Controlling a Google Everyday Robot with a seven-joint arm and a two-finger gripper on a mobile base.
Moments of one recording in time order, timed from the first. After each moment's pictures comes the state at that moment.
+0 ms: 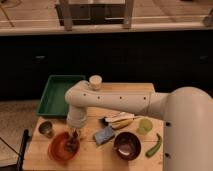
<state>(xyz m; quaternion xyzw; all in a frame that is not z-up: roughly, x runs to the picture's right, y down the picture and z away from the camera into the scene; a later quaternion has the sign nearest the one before) -0.151 0.234 0.718 -0.31 -0.38 -0.53 0.70</state>
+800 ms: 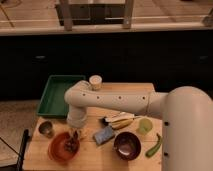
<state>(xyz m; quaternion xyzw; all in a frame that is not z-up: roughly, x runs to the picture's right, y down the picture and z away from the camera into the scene) -0.148 0.234 0.720 -0.31 -0.38 -0.53 0.69</state>
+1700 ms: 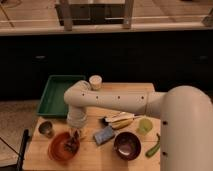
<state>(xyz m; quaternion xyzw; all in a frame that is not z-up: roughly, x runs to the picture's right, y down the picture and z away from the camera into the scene) -0.147 0.236 0.721 -0.31 -0.37 -0.54 0.68</state>
